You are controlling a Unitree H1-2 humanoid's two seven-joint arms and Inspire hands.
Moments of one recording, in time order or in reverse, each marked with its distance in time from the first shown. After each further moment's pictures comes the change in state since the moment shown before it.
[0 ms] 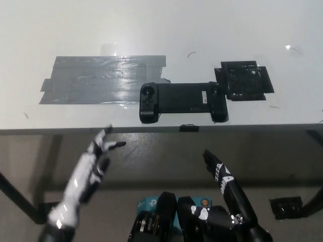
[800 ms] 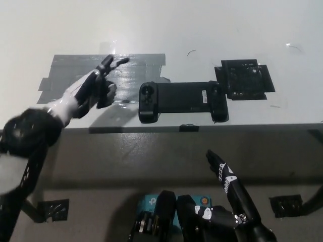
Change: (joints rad) left_arm -0.583 0.170 -0.097 0.383 -0.351 0.505 -0.412; right_arm -0.001 -0.024 -0.003 0.008 -0.001 0.003 0.002
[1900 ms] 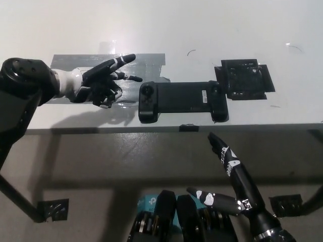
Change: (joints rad) left_arm -0.263 0.090 -0.192 0.221 0.099 0.220 -0.398; right_arm -0.055 -0.009 -0.012 -0.065 -0.023 0.002 0.006
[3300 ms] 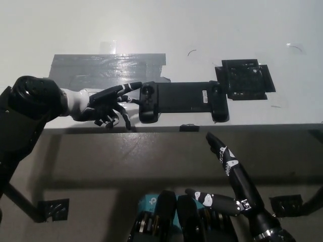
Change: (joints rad) left_arm 0.077 -0.023 -0.017 -0.061 0.119 0.016 -0.022; right_arm 0.000 0.001 0.003 -0.014 -0.019 0.005 0.009
